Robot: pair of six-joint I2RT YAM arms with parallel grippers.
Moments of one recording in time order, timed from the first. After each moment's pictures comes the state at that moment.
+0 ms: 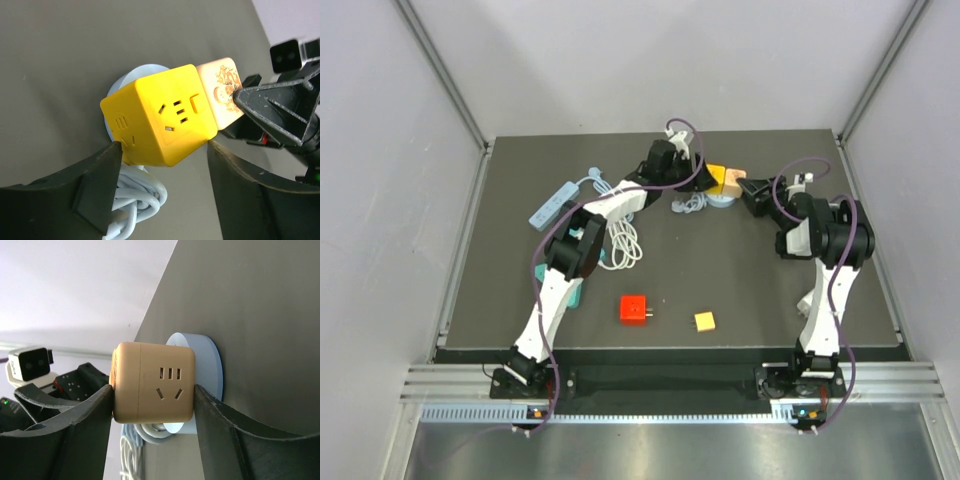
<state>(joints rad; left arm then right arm) -0.57 2.51 2.04 0.10 0.39 -0.55 -0.06 2.22 0.91 1.26 -0.49 1.27</state>
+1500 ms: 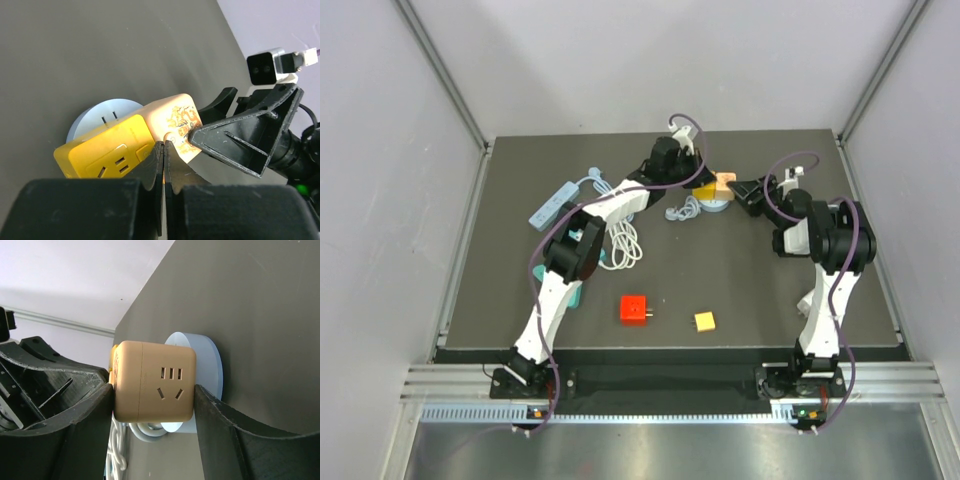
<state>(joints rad) -0.59 2.44 2.00 0.12 0.38 -0.59 -0.01 2.15 0.89 1.19 -0.56 1.10</state>
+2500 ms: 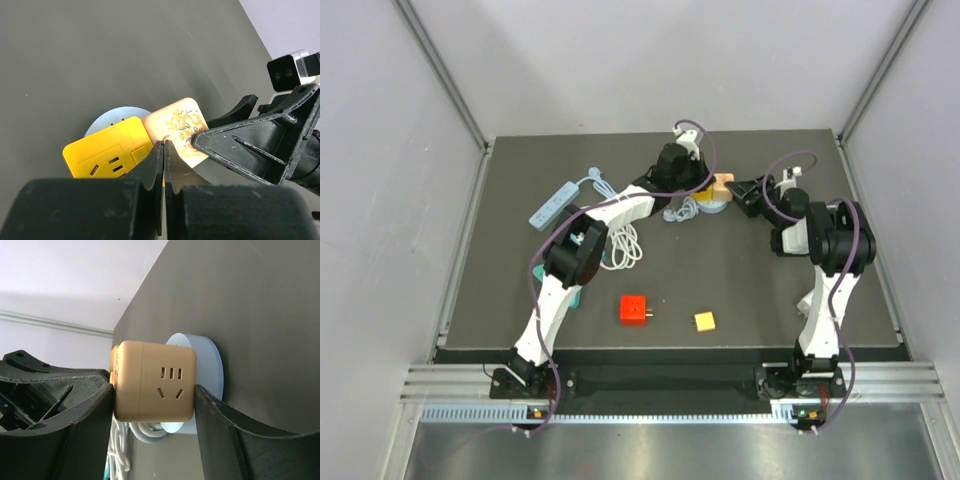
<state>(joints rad) -0.64 2.39 1.92 0.14 0.19 -0.48 0.00 2.12 0.88 1.15 -0.53 1.12</state>
